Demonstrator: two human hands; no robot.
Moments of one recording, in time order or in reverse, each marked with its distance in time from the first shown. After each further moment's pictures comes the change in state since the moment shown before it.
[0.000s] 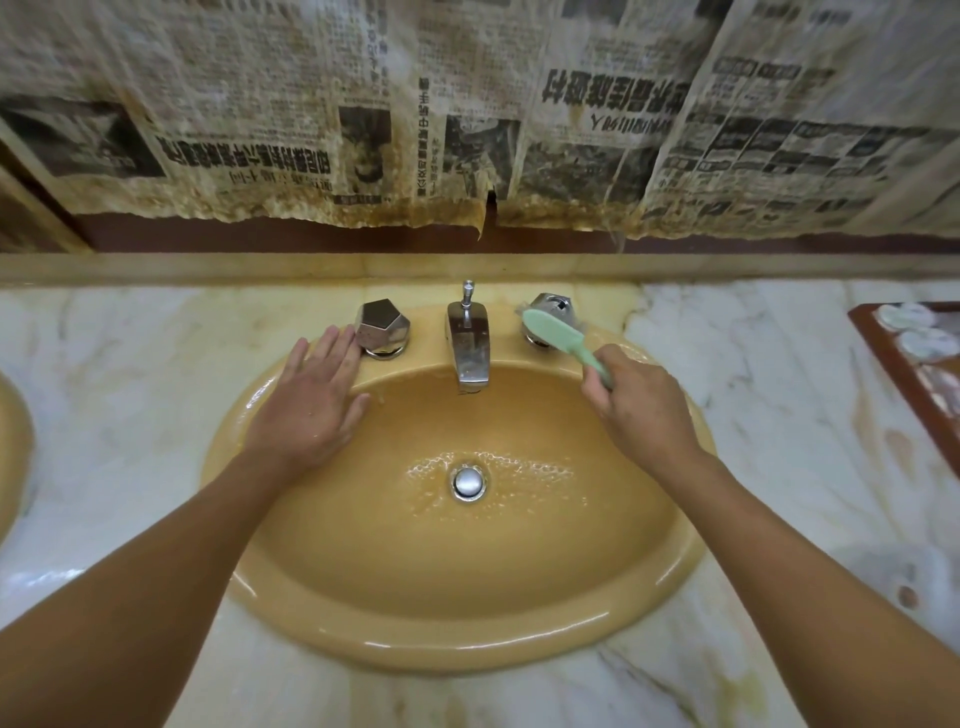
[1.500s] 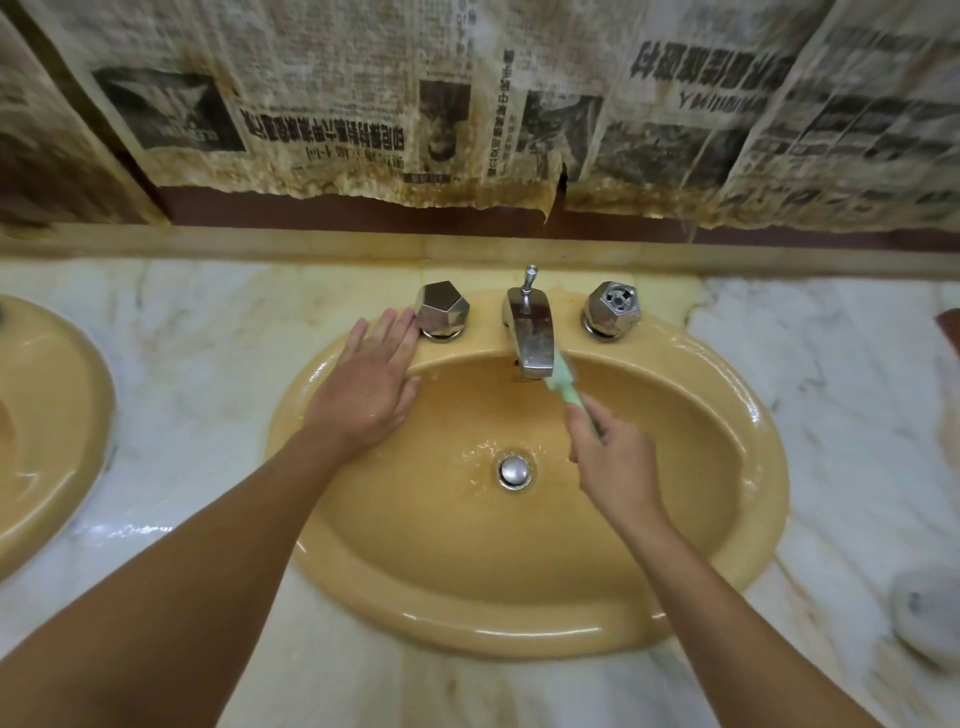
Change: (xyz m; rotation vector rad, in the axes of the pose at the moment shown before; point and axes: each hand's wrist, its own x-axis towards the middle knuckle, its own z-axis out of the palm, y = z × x) left_hand -0.005 -0.002 -0.002 -0.047 -0.021 0.002; right_hand -0.053 -0.074 0.053 0.594 -0.071 0.389
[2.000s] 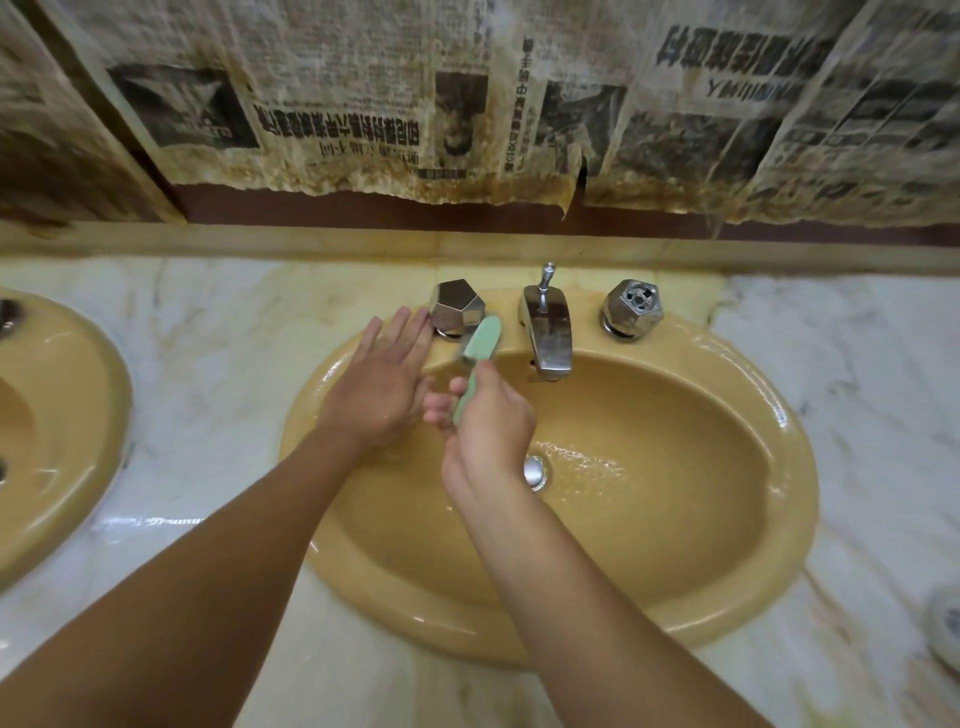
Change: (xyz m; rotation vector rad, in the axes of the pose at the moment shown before) left_hand 0.003 -0.001 -0.003 -0.031 -0.071 0.015; right_hand -0.020 -0.124 0.096 1.123 -0.022 0.560
